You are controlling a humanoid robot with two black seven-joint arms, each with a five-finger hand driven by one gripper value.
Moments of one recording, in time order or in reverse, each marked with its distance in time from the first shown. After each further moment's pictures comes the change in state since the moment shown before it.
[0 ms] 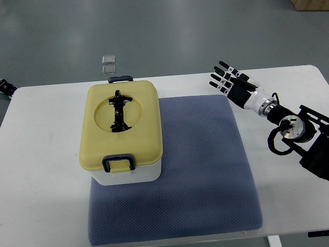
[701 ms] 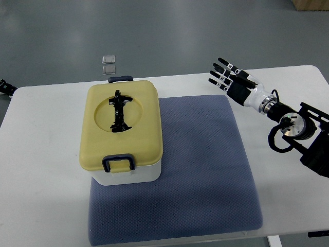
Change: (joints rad) left arm -0.003 0.000 0.000 0.001 -0.001 -0.003 -0.002; right arm 0.012 -0.009 -0.001 0.006 -0.001 0.009 -0.003
